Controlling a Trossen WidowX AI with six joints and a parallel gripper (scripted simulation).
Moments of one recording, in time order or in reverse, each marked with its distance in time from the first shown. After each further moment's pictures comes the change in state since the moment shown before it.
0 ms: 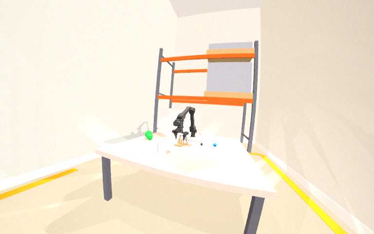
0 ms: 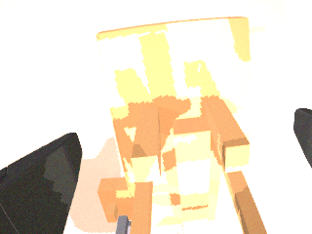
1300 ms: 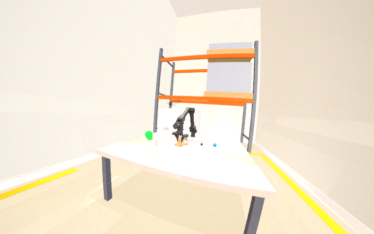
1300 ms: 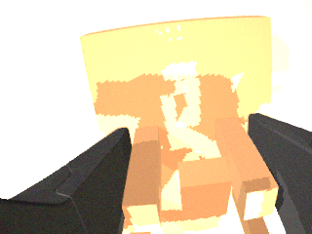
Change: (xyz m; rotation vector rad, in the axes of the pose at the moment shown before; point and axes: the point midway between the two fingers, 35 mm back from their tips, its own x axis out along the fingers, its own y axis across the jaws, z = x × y) arm 0.025 0.000 -0.003 0.000 0.012 0.001
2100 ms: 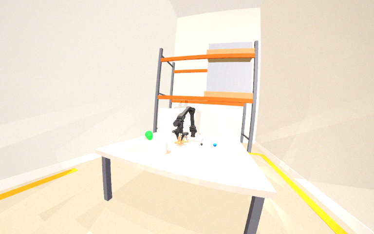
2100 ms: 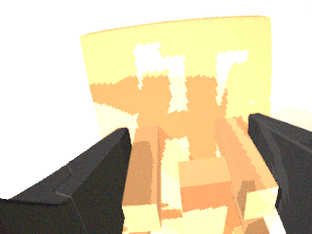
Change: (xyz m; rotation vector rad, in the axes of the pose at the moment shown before) arm -0.023 0.001 0.003 -0.002 -0.004 0.000
